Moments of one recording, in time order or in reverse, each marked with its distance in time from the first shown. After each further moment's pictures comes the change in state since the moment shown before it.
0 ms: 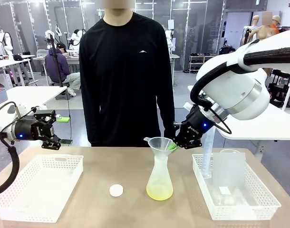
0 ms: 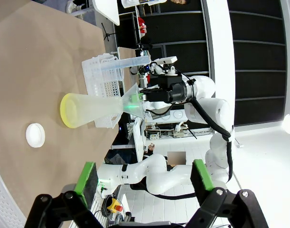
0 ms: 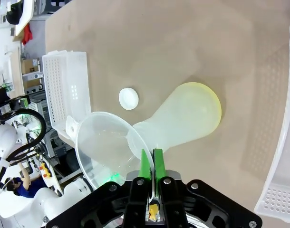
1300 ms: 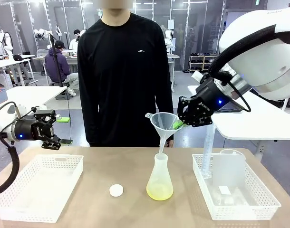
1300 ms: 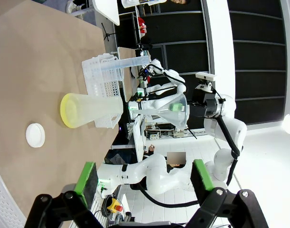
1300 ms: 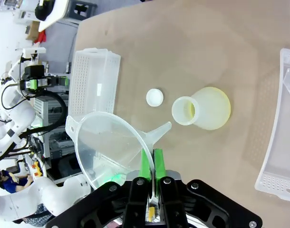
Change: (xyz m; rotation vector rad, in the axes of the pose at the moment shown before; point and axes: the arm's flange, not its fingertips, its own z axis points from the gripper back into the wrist) left arm 0.000 0.000 0.000 0.000 0.000 0.000; right arm -0.060 0.055 0.093 0.030 -0.157 0.163
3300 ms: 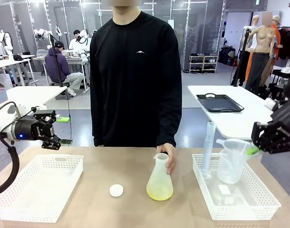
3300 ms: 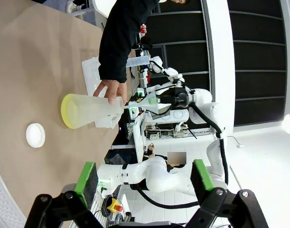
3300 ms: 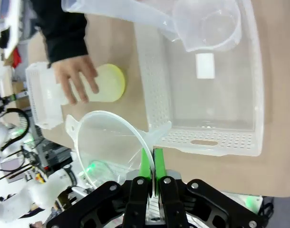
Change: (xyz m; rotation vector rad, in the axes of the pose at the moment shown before) left arm 0.000 0.000 0.000 0.000 0.000 0.000; right arm -0.026 -0.210 0.077 -0.121 0.090 -0.263
